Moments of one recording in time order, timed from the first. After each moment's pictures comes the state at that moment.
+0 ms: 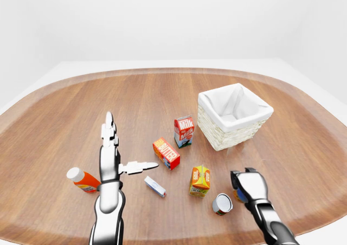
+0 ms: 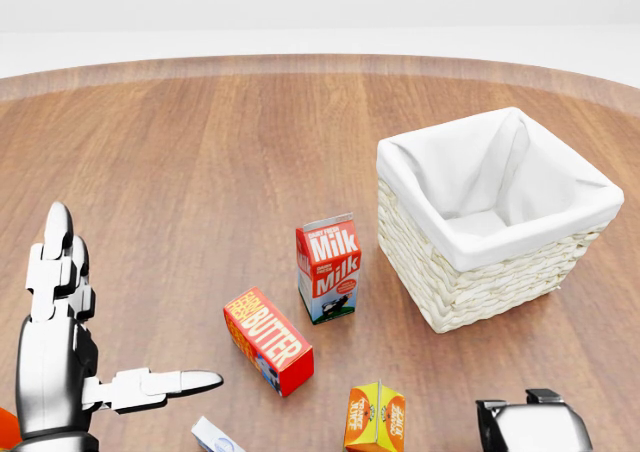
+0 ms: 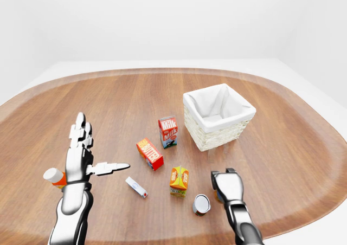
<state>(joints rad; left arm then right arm) 0.14 0.00 0.04 -0.28 0.17 -0.09 0.10 0.05 -0.31 0.05 0.59 -1.33 -0.09 -0.50</state>
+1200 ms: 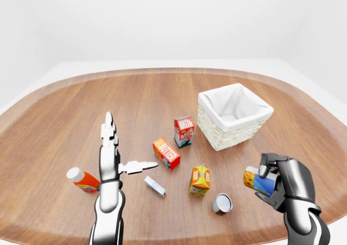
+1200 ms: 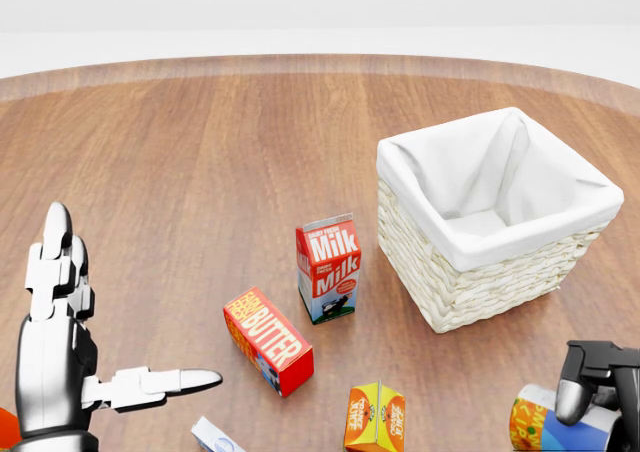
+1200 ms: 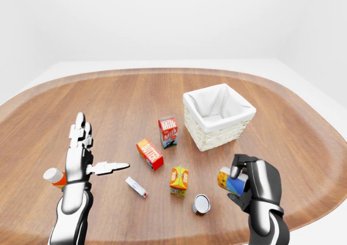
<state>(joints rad) 0.13 0.00 0.05 -0.27 0.17 -0.09 0.11 0.31 -0.02 -0.37 -0.39 -0.81 -0.09 0.05</state>
